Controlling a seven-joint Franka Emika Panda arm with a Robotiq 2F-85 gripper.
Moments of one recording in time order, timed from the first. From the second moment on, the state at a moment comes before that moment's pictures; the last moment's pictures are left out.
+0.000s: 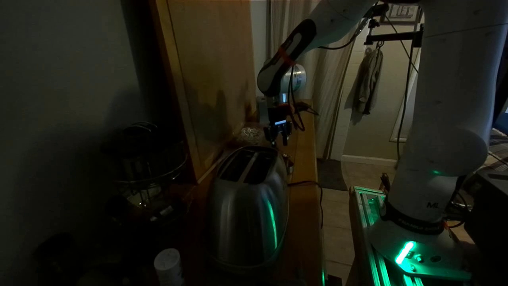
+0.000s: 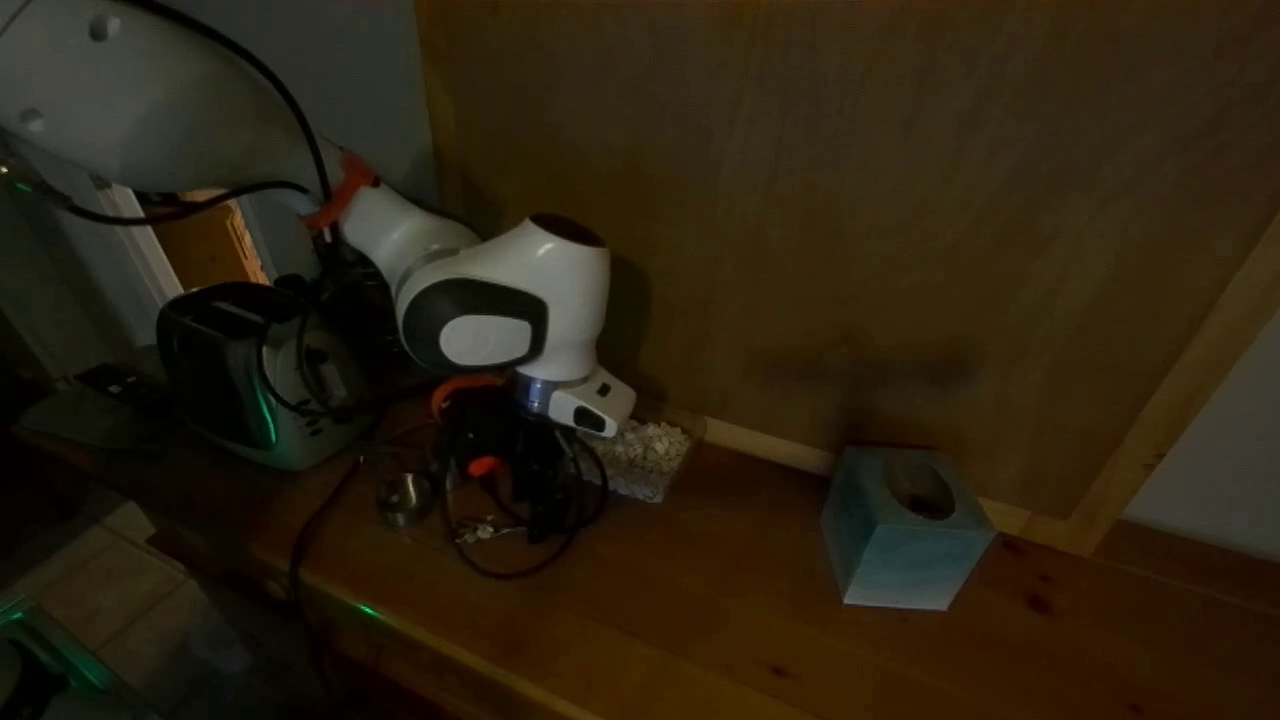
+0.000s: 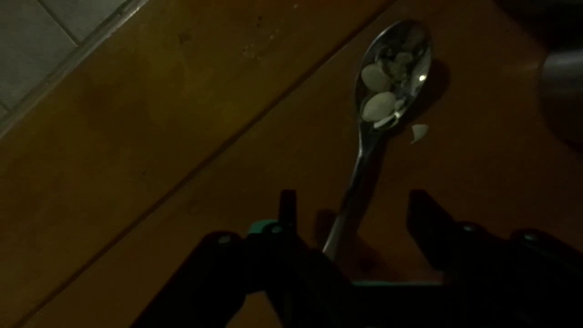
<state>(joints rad) -0.32 0.17 -0.31 -2.25 0.03 2.23 -0.02</state>
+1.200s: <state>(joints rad) -0.32 0.20 -0.31 -2.24 0.03 2.24 0.02</state>
